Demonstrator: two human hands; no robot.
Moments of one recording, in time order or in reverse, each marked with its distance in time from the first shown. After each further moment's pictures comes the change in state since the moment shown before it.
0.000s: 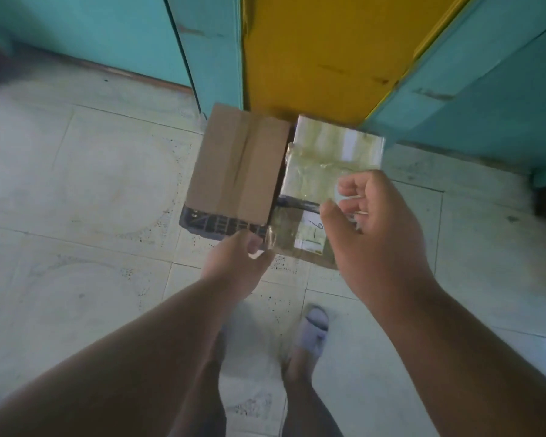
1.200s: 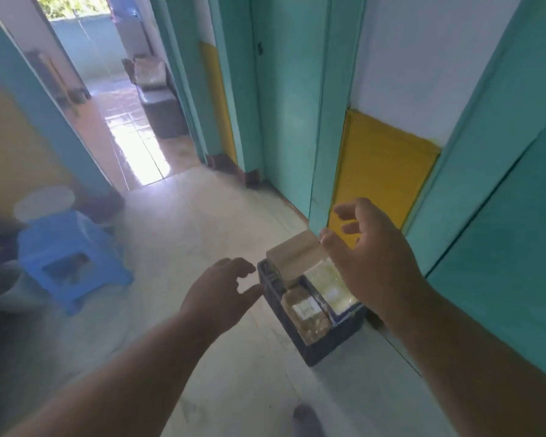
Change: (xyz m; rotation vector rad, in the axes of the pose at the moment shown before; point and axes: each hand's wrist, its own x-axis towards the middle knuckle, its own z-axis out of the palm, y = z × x) left_hand -0.455 0.287 0.083 -0.019 0.871 -0.208; right_hand -0.134 -0.003 -0.446 0.068 -0.348 -0.934
